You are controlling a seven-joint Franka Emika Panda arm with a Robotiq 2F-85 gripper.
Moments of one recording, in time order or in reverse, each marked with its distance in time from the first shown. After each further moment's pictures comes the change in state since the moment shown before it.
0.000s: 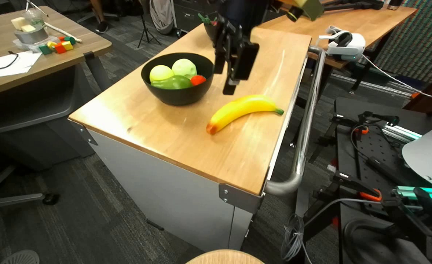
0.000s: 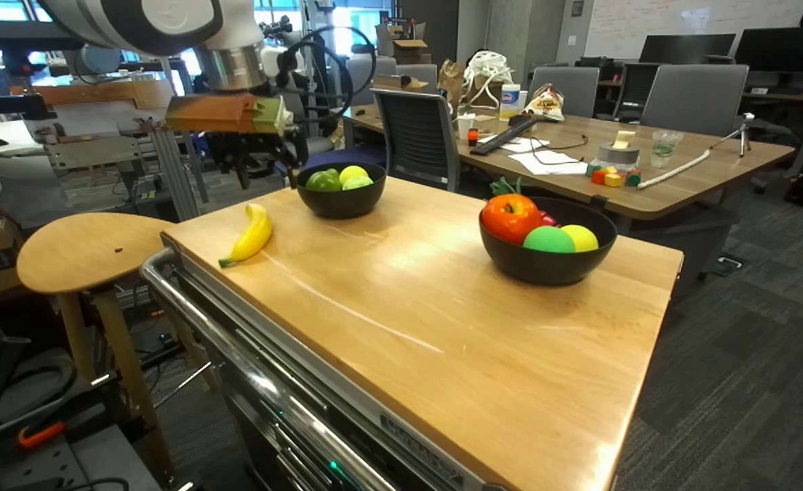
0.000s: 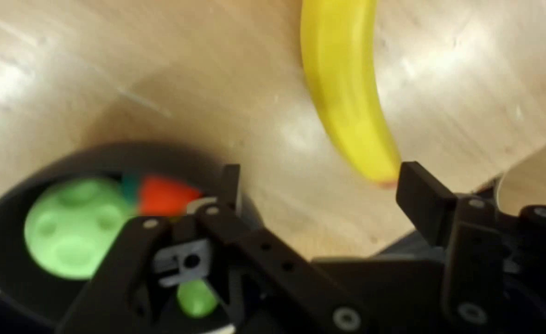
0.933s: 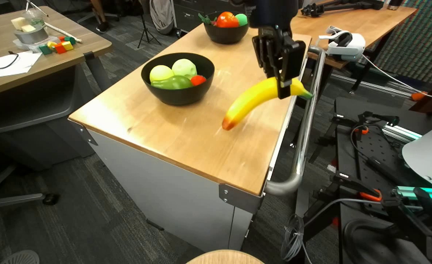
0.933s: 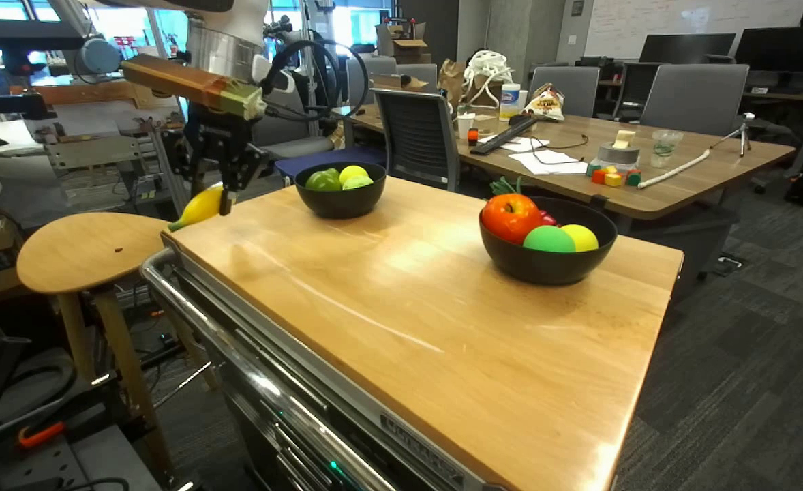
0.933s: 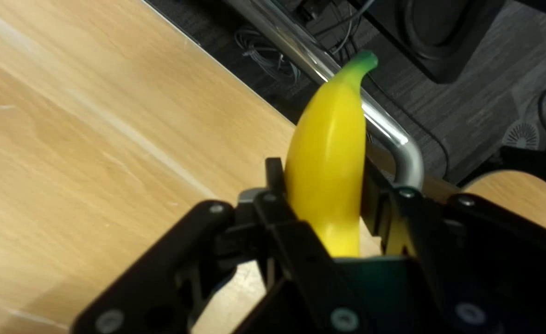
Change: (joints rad) arm -0.019 0.005 0.000 0.112 -0.061 -0.616 0.053
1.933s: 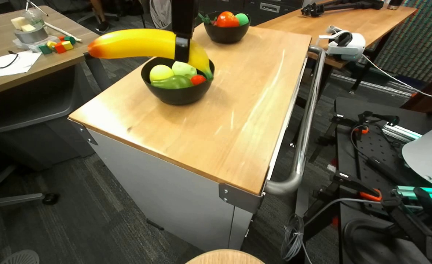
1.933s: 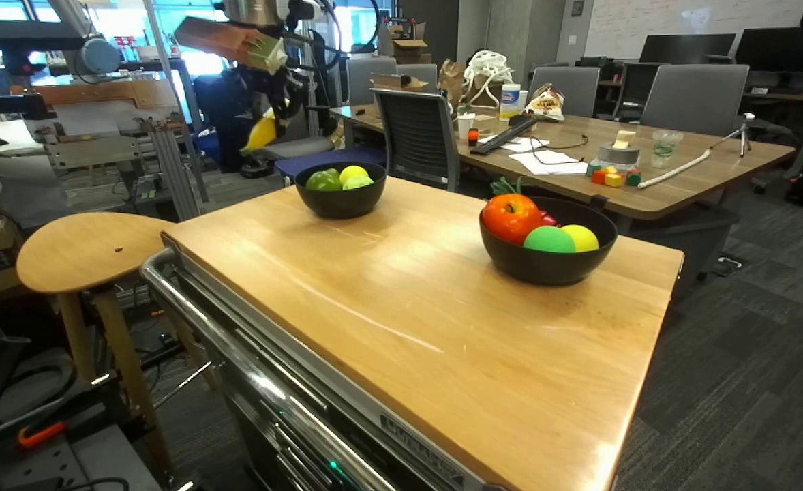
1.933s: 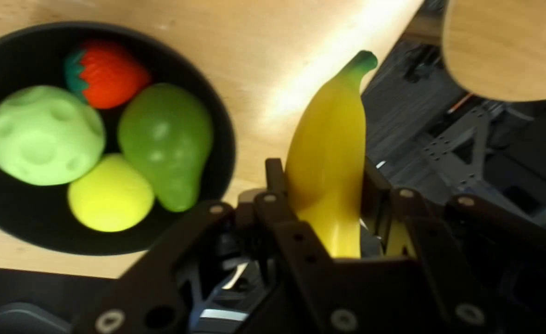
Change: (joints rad) arm -0.016 0.076 0.051 0.212 0.159 0.308 0.165
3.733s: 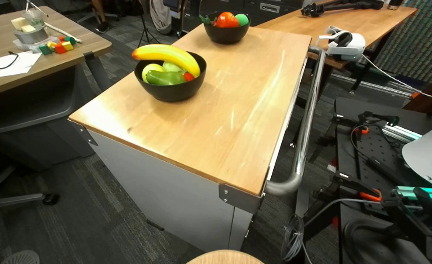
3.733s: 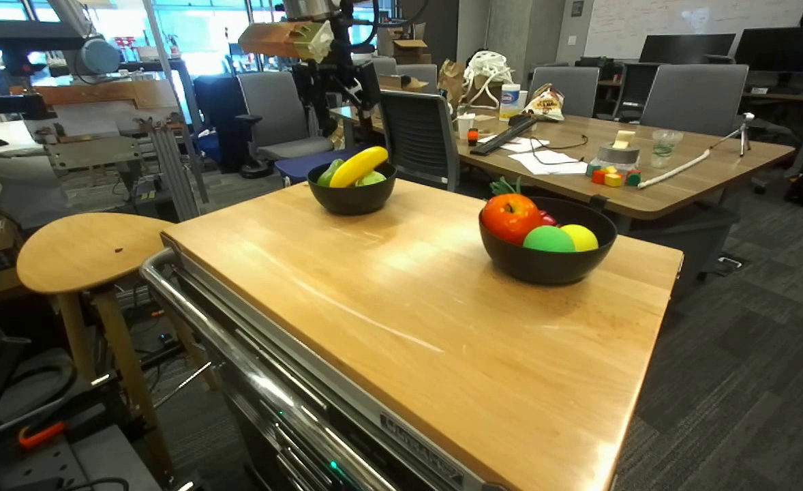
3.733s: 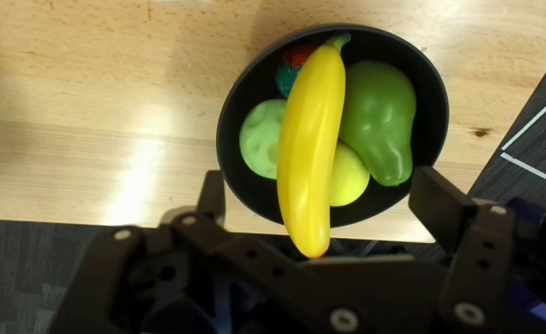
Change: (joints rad) arm -0.017 0.077 -0.130 0.076 -0.317 0.084 0.377
